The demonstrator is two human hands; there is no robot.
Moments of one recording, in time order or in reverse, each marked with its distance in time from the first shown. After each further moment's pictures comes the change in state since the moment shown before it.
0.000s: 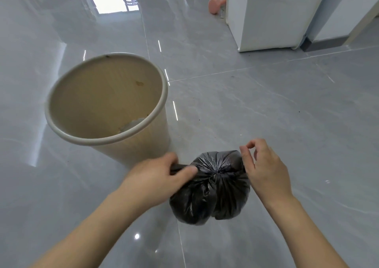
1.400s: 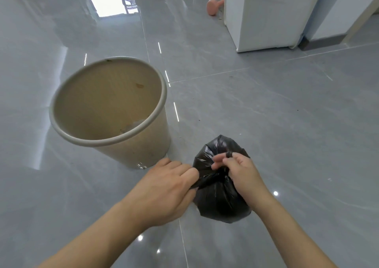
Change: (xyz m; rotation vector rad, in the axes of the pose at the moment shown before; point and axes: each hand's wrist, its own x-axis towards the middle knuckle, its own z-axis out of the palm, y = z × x) left_hand -0.024 0.011 0.004 0.287 0.160 0.736; right_hand -0.013 -0.037 0.012 0.808 -0.430 0.514
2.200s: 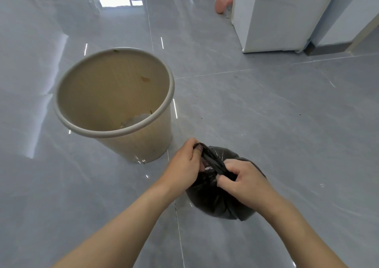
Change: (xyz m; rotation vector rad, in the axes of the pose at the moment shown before) left_hand 0.050 -0.007 0.051 -0.938 0.235 -0.700; right_hand -0.006 -0.005 -0.010 -0.550 -0.207 -0.397
